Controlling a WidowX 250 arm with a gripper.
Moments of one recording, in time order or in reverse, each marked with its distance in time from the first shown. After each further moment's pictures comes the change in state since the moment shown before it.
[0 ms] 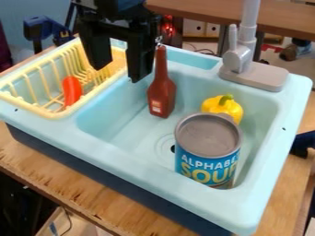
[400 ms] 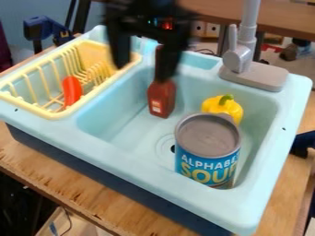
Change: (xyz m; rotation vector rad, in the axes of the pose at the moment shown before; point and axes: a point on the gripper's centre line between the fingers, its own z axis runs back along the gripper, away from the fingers) arm -0.001 -0.049 0.010 0.050 0.023 -0.017
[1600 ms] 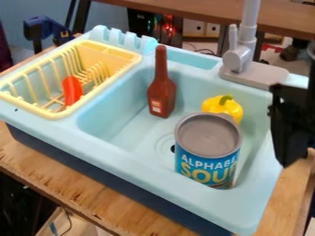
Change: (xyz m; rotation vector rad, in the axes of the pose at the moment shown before) arm -0.009 -0.164 -0.036 -0.201 -0.108 -0.415
